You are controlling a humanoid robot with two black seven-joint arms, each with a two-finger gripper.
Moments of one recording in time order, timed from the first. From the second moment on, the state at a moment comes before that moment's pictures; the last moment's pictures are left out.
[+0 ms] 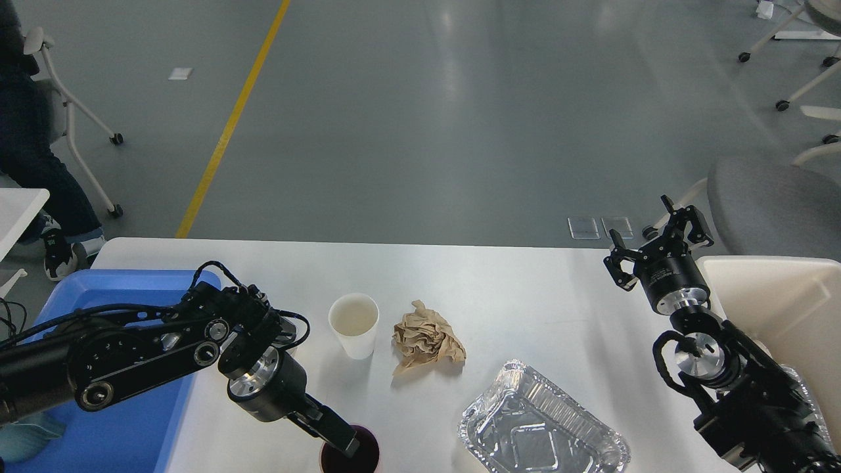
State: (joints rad) left arm -0.87 0.45 -0.17 -1.36 1.35 -0.96 0.07; right arm 0.44 -0.19 1.23 0.73 -0.24 0.30 0.31
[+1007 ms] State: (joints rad) left arm -0.81 0.35 -0.17 -1.29 1.46 -0.96 0.09; right arm 0.43 -0.21 1.23 0.73 -0.24 0.31 0.31
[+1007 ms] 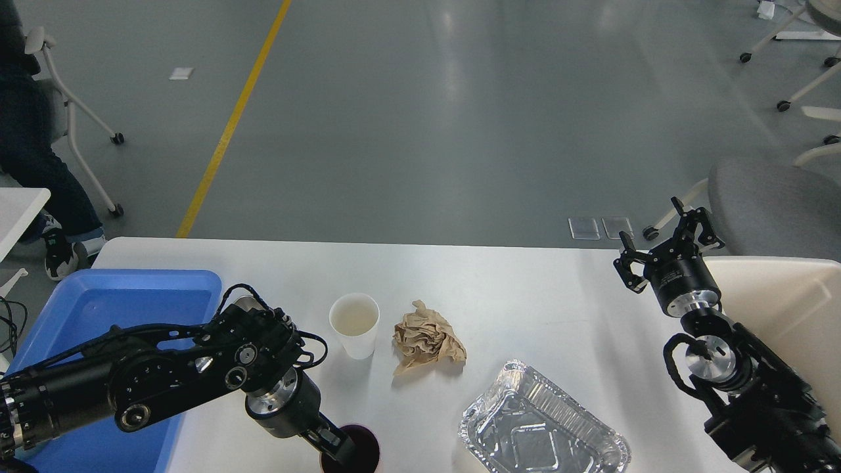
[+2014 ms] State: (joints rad) left arm -0.84 0.33 -0.18 -1.28 1.51 -0.96 0.05; right arm 0.43 -0.21 1.23 0.73 -0.24 0.31 0.31
